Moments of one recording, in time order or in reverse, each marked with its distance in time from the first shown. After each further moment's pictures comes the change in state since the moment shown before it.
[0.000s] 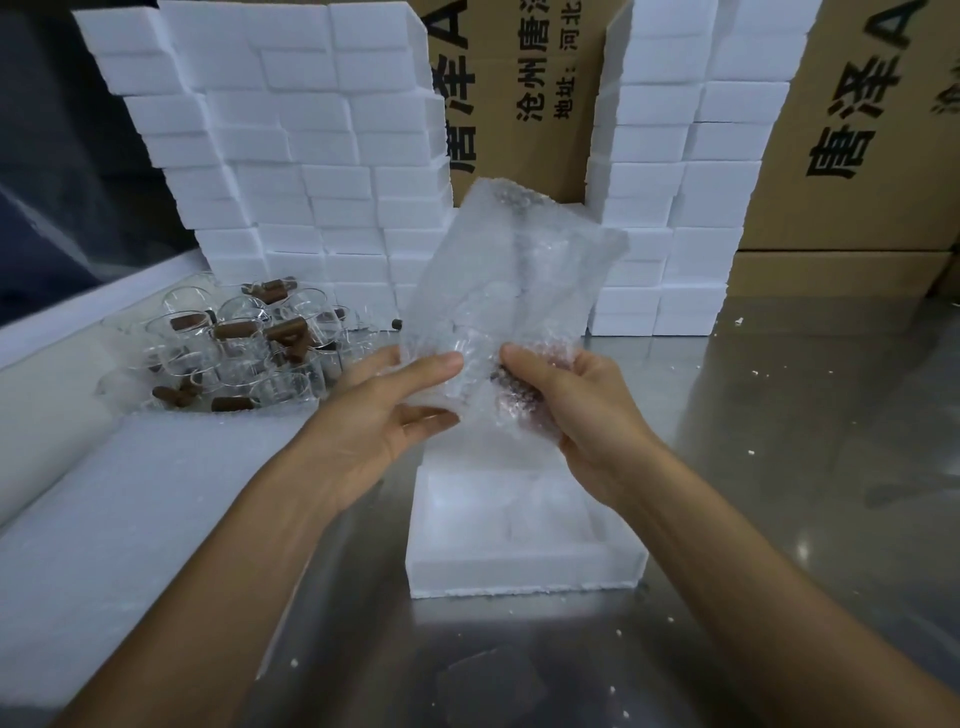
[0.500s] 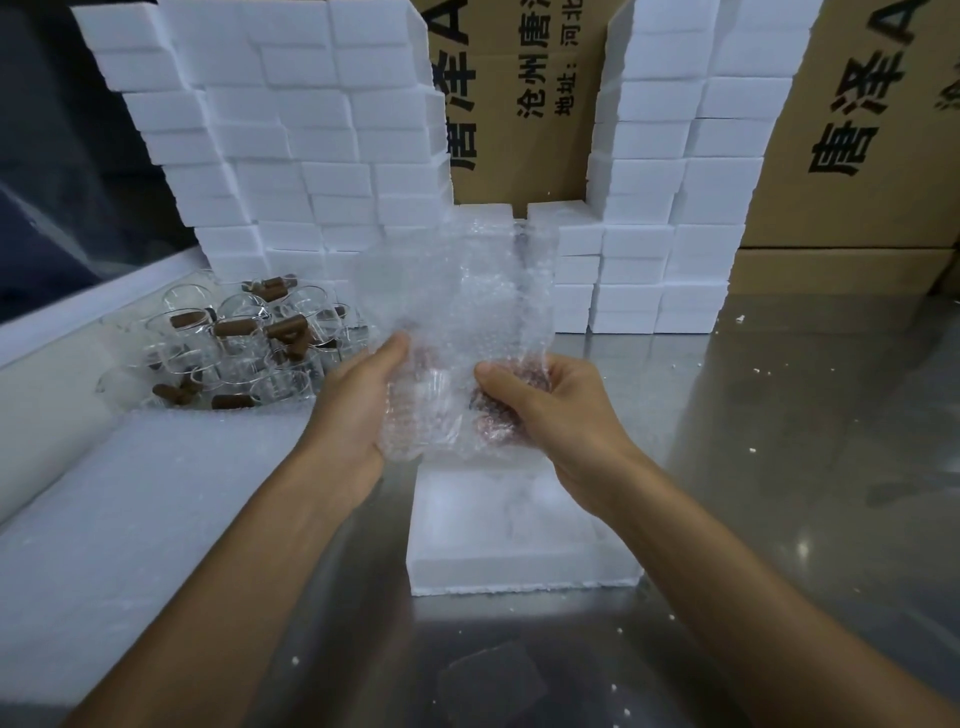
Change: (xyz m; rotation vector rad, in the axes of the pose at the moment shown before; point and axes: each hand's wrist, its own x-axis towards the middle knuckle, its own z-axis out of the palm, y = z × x) left_hand 0.002 -0.002 0.004 0.027 0.209 0.002; right_hand 0.003 0.016 0.003 -0.157 -0.066 -0.099
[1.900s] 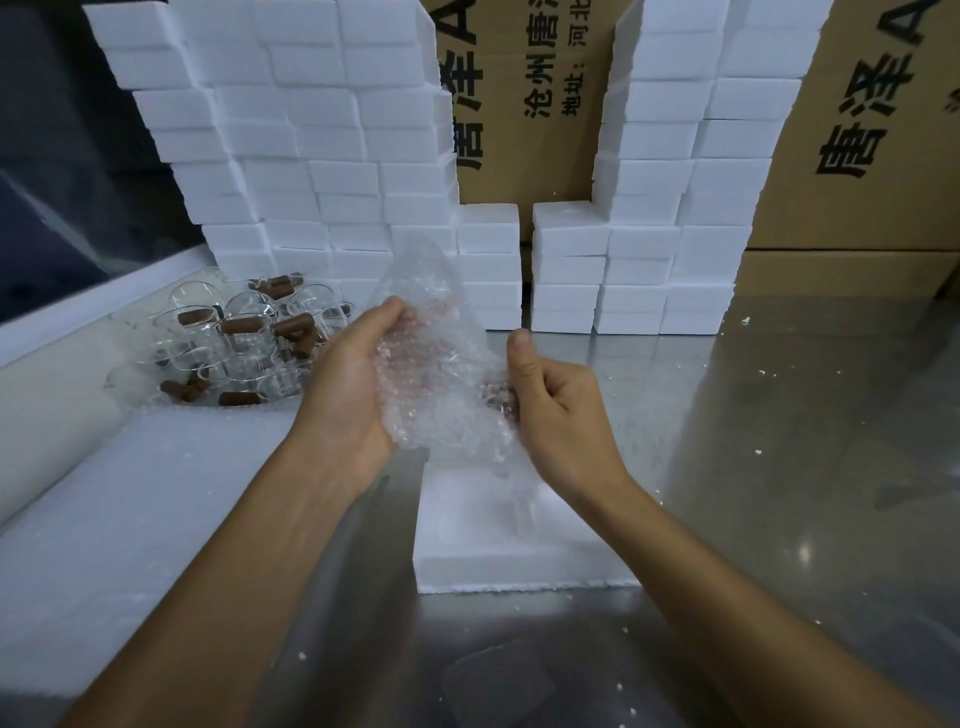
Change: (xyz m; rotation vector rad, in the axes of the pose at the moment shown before) left_hand -0.019 0.021 0.010 -0.180 -0.054 0.055; right_hand -0.009 0.004 0.012 -0.304 0.080 -0.379
